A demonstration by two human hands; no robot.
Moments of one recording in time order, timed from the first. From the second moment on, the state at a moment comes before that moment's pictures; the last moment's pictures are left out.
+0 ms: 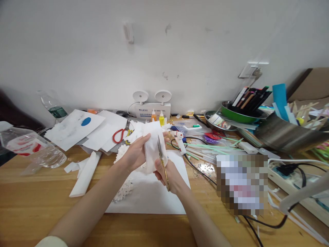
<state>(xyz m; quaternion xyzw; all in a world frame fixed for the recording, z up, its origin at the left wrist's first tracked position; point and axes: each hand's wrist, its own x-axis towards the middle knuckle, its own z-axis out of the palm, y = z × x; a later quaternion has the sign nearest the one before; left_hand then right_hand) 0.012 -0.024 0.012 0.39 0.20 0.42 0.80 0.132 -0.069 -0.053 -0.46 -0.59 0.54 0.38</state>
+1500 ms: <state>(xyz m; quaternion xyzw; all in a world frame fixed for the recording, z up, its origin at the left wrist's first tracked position) 0.025 -0.026 -0.001 0.40 0.30 0.49 0.72 0.133 -0.066 -0.056 -0.52 -0.57 0.49 0.40</state>
